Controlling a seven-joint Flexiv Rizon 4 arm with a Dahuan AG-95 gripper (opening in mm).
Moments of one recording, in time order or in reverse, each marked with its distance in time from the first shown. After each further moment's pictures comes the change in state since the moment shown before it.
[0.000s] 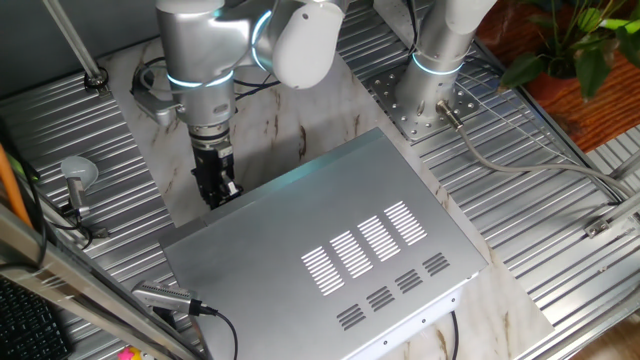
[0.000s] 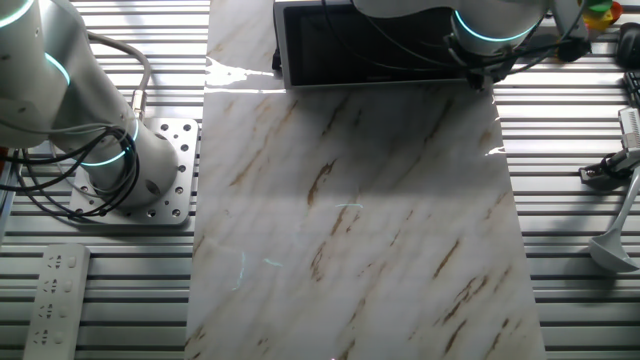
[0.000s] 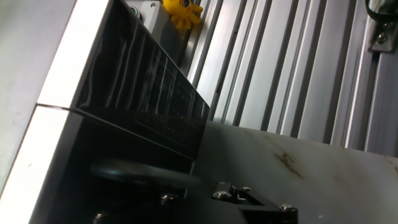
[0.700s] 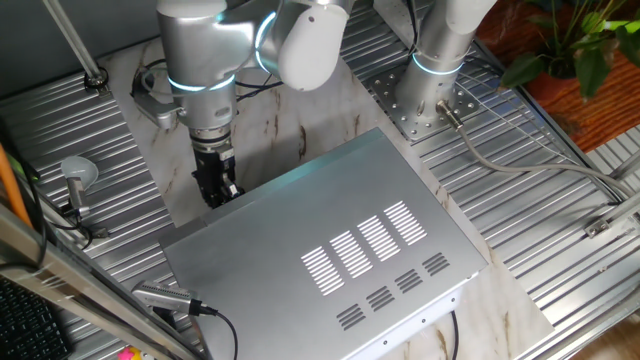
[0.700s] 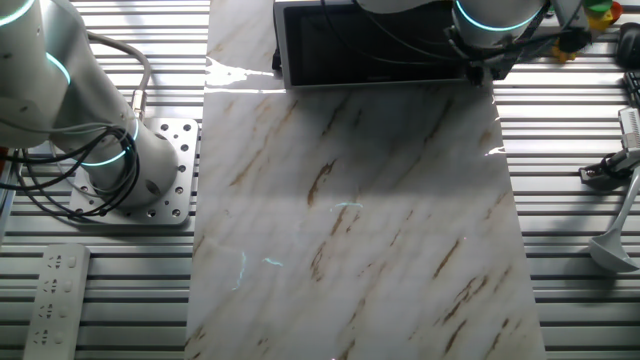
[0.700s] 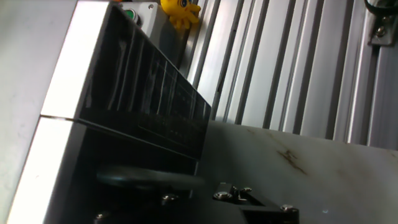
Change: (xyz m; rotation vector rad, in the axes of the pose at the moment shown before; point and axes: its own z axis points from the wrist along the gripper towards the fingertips) arm 0.002 0.000 -0.001 0.016 0.022 -0.029
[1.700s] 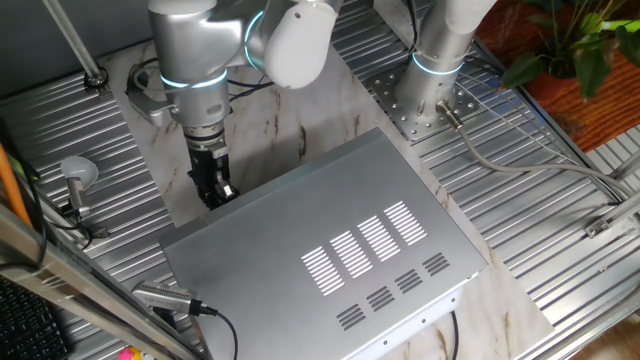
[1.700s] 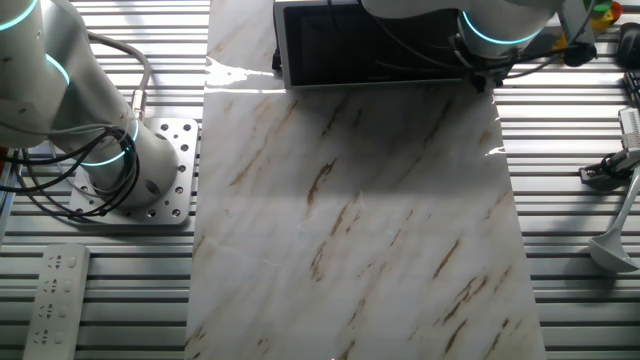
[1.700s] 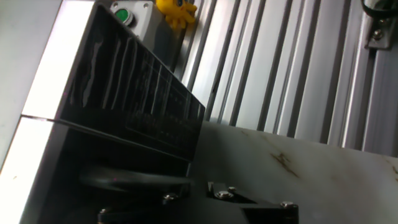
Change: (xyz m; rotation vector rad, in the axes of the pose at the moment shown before) arm -0.002 -0.006 0.003 -0.014 0.008 0.021
